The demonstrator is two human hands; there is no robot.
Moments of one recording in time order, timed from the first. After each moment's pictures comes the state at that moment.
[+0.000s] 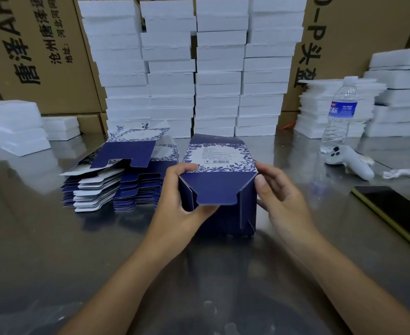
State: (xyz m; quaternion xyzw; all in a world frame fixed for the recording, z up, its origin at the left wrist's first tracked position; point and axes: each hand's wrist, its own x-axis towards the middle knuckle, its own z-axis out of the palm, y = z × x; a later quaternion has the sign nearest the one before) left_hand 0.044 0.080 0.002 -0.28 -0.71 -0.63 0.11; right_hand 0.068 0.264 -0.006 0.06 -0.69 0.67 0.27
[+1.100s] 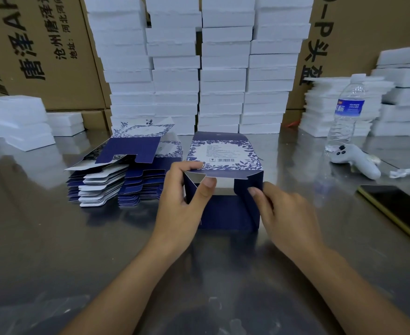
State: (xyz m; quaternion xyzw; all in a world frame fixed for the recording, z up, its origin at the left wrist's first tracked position) left_hand 0.047 0.084 0.005 -0.22 -0.71 -0.65 0.15; right_hand 0.083 0.260 -0.005 0.04 -0.91 0.15 0.37
